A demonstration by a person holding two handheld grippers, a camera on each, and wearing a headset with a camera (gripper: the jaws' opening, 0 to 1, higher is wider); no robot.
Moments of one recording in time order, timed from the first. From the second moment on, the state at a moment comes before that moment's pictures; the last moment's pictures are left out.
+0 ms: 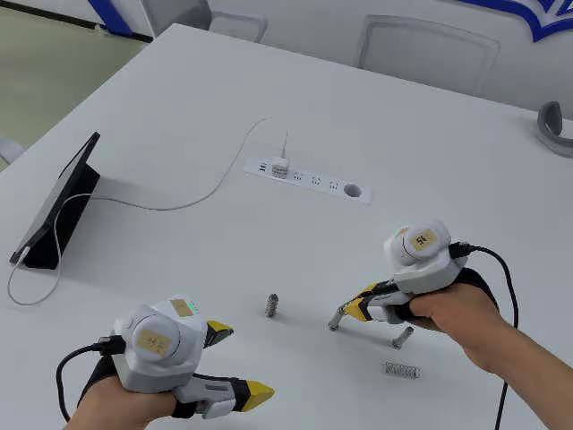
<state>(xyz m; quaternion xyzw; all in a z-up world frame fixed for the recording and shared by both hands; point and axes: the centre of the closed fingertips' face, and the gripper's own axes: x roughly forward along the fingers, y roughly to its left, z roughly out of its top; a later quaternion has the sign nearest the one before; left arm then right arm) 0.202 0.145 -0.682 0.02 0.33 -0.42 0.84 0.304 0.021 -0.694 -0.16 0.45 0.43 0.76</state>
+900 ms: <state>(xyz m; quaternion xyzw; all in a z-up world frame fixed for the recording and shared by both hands) 0.204 0.149 -0.682 0.00 0.33 -0.42 0.85 0.309 0.035 -0.707 -0.21 0.45 0.44 0.74</state>
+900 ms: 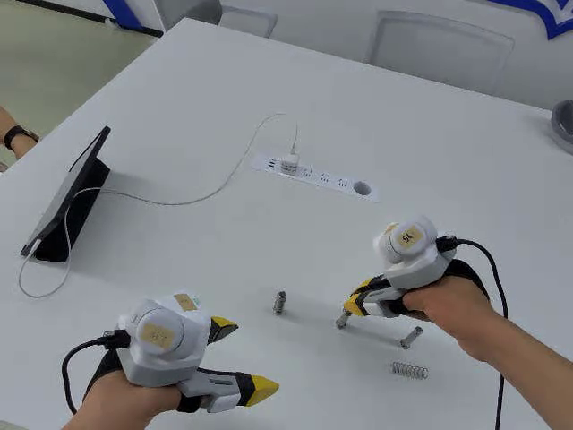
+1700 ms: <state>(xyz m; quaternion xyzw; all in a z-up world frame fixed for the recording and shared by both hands) 0.201 0.154 -0.687 0.00 0.34 -0.41 0.85 0.308 0.034 -0.737 -0.21 0.46 0.44 0.74</state>
